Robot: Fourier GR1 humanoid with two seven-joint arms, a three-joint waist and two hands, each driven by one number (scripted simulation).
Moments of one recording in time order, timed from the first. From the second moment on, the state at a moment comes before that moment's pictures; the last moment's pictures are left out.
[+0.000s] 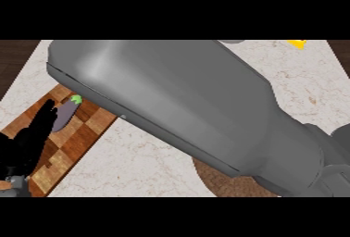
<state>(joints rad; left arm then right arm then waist) -0.01 0.34 0.12 -1.45 0.11 -0.05 0.08 -1.66 -0.01 0.38 -0.97 0.85 0.03 1.20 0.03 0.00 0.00</state>
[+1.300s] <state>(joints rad) 0.00 0.34 0.15 -1.44 0.11 -0.06 0.07 -1.55 -0.02 0.16 -0.70 0.98 -0.17 1.07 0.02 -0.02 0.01</state>
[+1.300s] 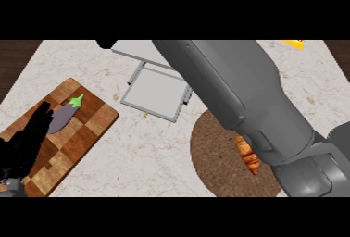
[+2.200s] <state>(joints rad) 0.00 0.34 0.18 -1.43 0.10 -0.07 0.07 -1.43 -0.01 0.03 -1.00 0.90 -0.37 1.05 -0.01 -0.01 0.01</state>
